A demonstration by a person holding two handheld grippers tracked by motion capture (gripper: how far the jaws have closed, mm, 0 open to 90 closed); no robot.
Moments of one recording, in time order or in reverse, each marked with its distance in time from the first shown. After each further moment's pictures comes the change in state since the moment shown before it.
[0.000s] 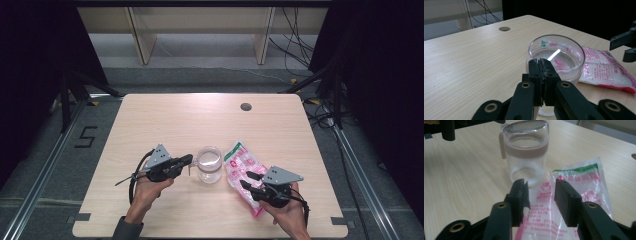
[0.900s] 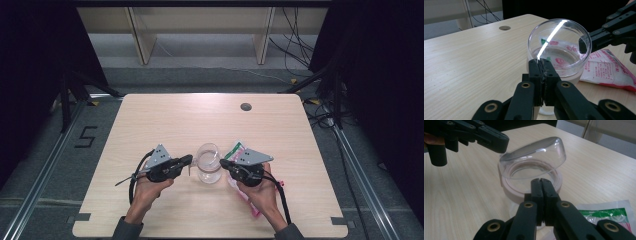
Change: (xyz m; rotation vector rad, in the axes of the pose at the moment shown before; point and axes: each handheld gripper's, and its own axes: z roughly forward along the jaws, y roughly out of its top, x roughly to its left) left arm 0.000 -0.003 0.001 -0.003 -0.003 -0.014; right arm 0.003 0.042 0.065 -0.047 0.037 -0.027
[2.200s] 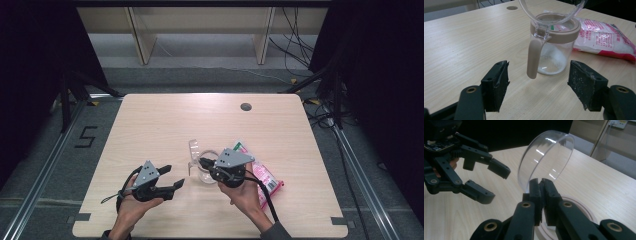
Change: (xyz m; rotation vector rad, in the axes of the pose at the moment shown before) left arm -0.011 -0.030 -0.041 0.098 0.072 0.006; right arm 0.039 0.035 0.020 -0.071 0.058 -0.084
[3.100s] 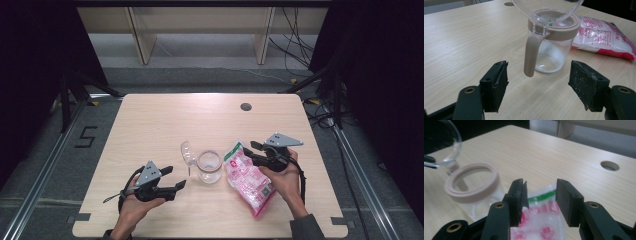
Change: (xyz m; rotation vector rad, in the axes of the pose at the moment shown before) left arm -0.001 -0.002 0.005 0.024 -0.010 -0.017; right arm -0.101 -0.044 -0.067 0.092 -0.198 0.245
